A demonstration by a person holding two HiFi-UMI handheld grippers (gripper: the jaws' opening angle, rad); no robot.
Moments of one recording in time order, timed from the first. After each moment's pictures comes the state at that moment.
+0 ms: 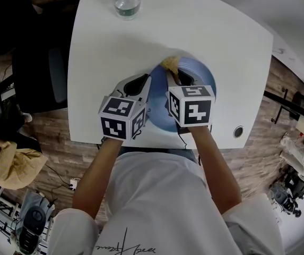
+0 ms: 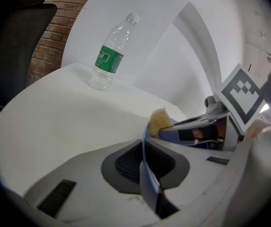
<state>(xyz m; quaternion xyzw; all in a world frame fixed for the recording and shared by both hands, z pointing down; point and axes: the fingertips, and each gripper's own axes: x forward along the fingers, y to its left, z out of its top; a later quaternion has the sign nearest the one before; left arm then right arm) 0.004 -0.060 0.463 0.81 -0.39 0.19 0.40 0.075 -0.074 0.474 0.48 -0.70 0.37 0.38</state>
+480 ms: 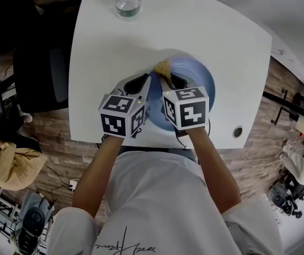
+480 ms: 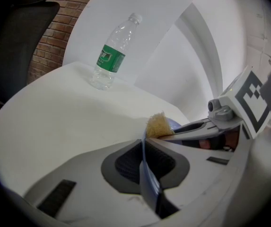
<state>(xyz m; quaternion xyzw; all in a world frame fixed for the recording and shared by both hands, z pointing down) 0.002 -0.061 0.462 0.80 -0.39 0.19 0.41 0.052 -0.059 0.474 0.43 -0.73 0.37 0.38</state>
